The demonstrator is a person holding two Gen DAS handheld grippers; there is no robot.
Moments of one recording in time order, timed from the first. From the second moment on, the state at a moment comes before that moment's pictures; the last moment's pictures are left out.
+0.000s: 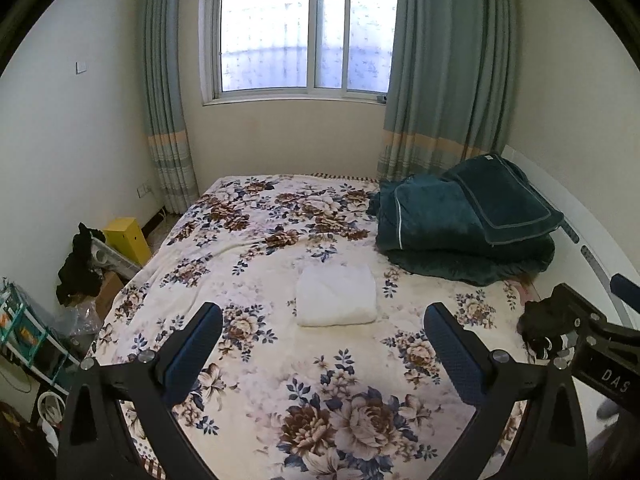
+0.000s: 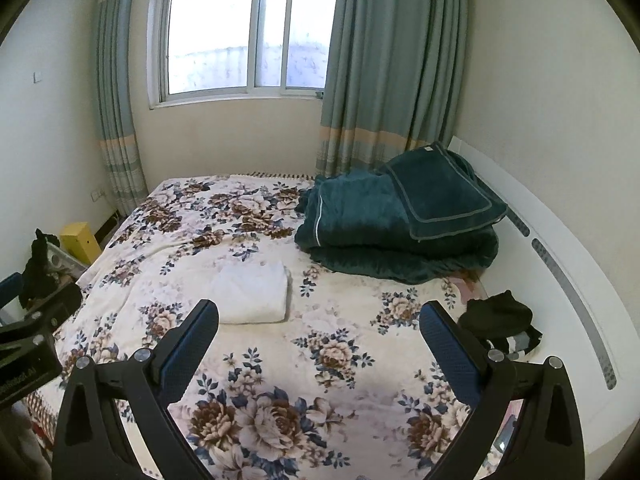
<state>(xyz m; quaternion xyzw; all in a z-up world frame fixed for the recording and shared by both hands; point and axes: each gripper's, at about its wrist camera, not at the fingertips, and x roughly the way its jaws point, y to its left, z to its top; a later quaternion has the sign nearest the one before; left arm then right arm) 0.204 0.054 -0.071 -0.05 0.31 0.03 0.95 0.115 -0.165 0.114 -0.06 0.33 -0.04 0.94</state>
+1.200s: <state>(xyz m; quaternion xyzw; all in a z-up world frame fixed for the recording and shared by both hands) 0.195 0.052 -0.055 -0.04 0.30 0.05 0.95 0.126 -0.171 0.117 -0.06 0.33 0.00 0.94</state>
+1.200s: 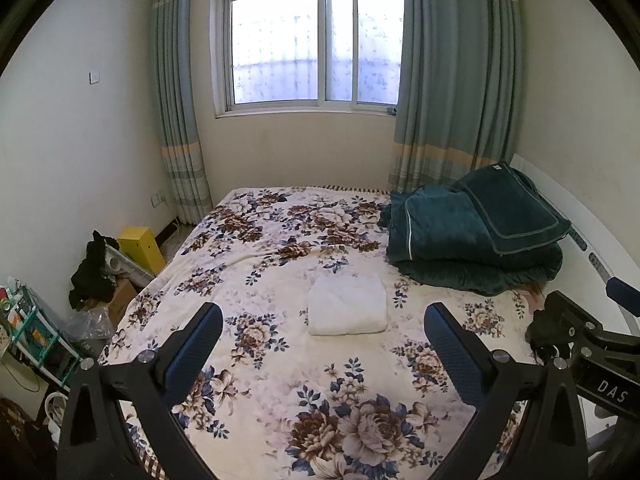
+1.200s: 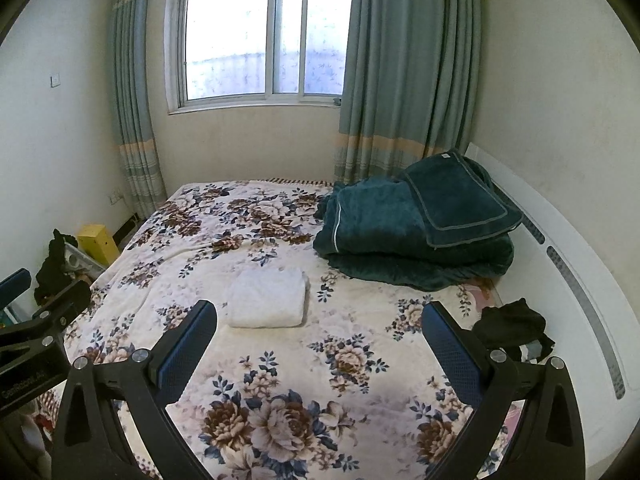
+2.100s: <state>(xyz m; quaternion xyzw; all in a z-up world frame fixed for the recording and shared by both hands) 0.180 0.047 -0.038 -0.04 0.29 0.06 0.96 0.120 -0.168 0.128 -0.05 0.32 0.00 0.95</state>
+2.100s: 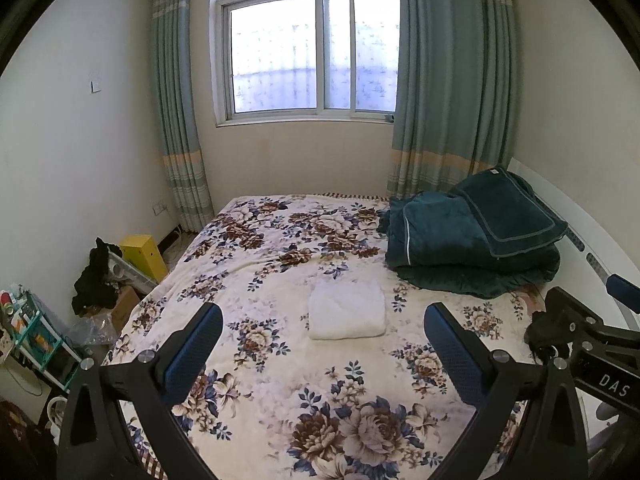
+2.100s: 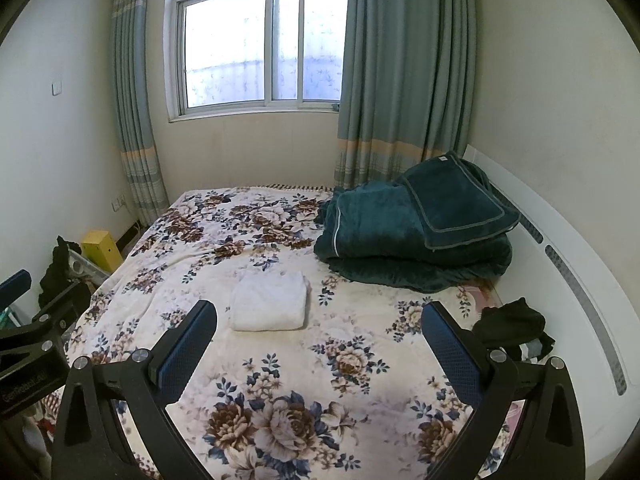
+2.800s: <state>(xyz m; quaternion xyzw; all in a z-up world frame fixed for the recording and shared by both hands) 0.174 0.049 -0.033 -0.03 0.28 0.06 0.96 0.102 -0.160 0.133 -0.05 0.32 0.00 0.95</state>
